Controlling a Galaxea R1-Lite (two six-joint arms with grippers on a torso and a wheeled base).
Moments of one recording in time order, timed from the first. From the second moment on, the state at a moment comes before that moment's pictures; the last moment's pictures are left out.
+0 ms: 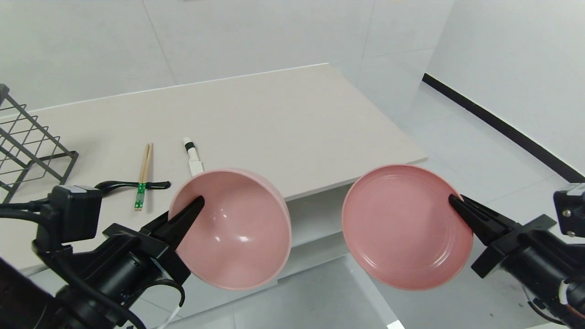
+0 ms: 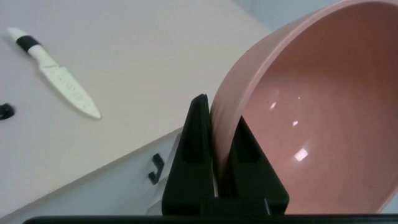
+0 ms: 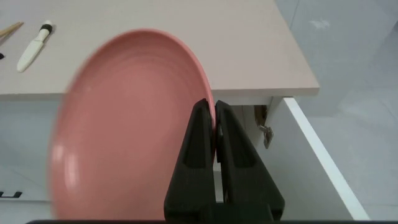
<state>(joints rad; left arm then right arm) -0.75 1.46 -0.08 -1.49 0.30 -0.15 0.57 1.51 -0.01 -1.57 -0.18 -0.04</state>
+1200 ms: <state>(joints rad) -0.79 1.45 -0.03 -1.49 0.28 -0.08 0.57 1.51 -0.01 -1.57 -0.18 -0.04</state>
